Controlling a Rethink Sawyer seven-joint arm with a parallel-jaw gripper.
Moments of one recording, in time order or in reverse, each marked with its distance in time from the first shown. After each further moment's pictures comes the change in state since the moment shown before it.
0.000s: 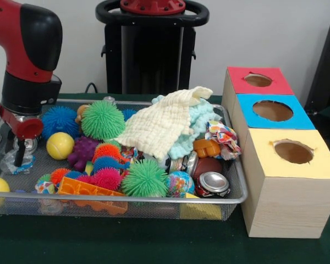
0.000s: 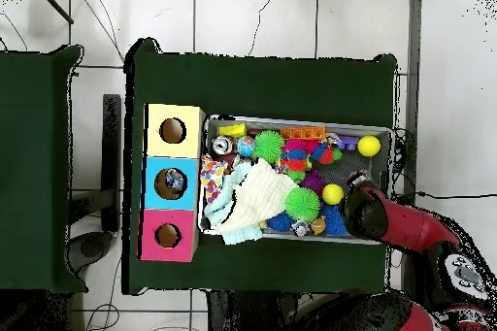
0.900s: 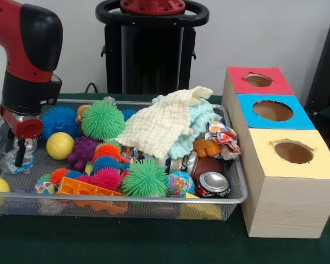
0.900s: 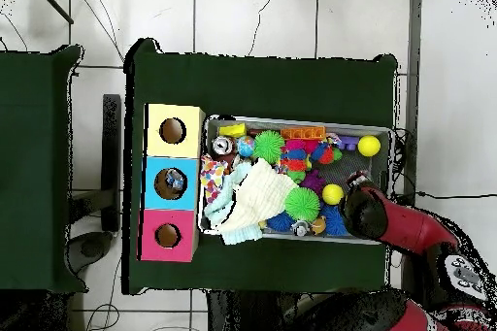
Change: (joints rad) arm 0.008 0.006 -0.015 0.004 0.041 0.000 0.000
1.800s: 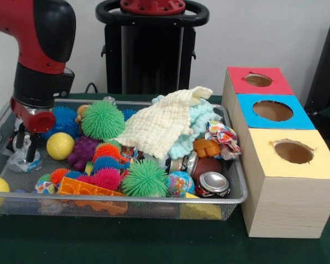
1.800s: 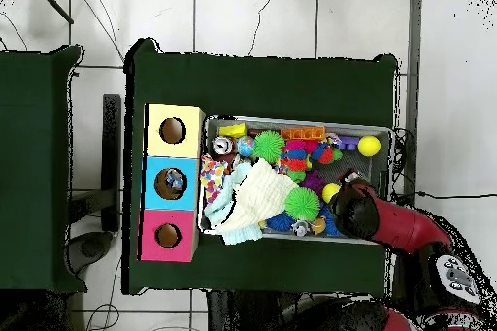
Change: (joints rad) arm 0.040 -0.048 -0.003 0.042 0.027 0.000 0.000
